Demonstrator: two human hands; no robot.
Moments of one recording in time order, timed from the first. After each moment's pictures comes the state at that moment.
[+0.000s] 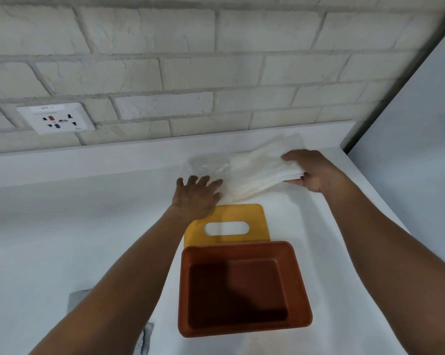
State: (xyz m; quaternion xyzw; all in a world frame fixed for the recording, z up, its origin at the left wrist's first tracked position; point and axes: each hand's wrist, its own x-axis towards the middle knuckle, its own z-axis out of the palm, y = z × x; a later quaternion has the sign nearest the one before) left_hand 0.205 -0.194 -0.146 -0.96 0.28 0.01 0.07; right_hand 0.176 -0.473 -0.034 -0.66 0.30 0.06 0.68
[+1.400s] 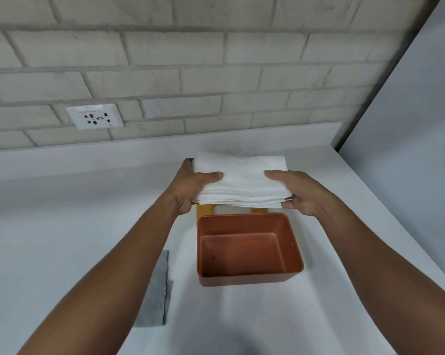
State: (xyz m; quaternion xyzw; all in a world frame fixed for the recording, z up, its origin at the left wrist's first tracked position) left_hand 0.119 -0.157 -0.037 -0.68 -0.05 0.20 -0.70; right_hand 0.056 -0.403 -0.008 -0.70 0.26 0.13 0.65
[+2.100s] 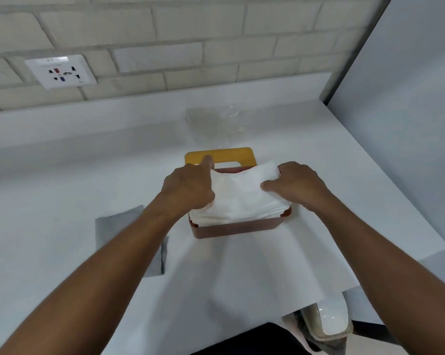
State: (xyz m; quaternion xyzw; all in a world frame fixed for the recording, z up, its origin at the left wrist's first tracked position) left_hand 0.027 -0.167 -0.036 -0.97 0.18 0.16 -0.09; right_hand -0.027 -0.385 -0.034 -0.94 0.23 0.14 0.21
